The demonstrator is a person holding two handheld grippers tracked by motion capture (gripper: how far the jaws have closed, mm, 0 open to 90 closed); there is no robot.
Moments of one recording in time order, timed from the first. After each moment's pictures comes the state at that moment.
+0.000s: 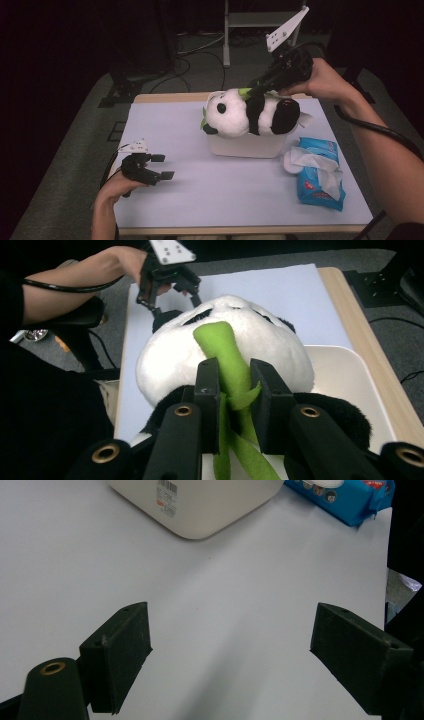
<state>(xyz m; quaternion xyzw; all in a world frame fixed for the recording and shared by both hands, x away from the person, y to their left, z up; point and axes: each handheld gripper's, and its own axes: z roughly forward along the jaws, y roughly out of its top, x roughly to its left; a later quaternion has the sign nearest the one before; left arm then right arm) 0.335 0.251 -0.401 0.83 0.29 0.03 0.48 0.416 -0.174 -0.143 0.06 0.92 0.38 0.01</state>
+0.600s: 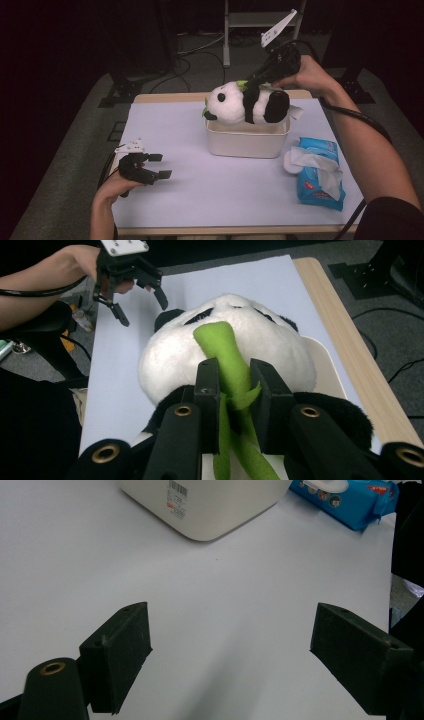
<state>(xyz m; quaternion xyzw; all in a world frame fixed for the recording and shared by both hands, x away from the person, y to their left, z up) 0.335 0.257 -0.402 0.83 0.29 0.04 0.48 0.479 -0.177 -0.176 0.09 0.92 0.38 0.00</state>
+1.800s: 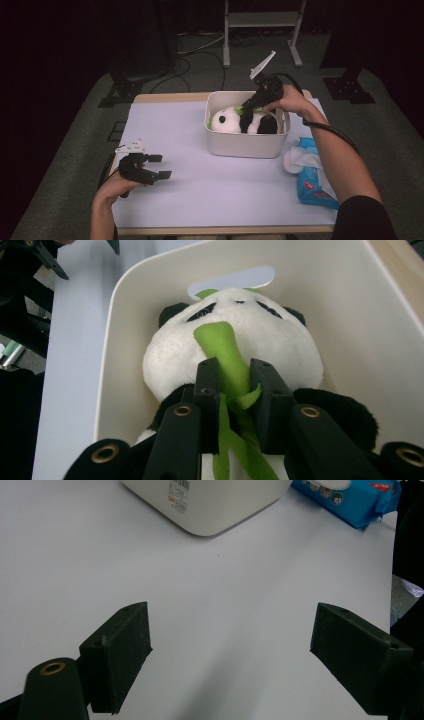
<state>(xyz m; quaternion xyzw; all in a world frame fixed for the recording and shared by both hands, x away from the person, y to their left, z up) 0.336 0.259 -0.405 0.83 0.30 0.03 0.48 0.525 -0.171 -0.296 0.15 0.93 0.34 -0.06</state>
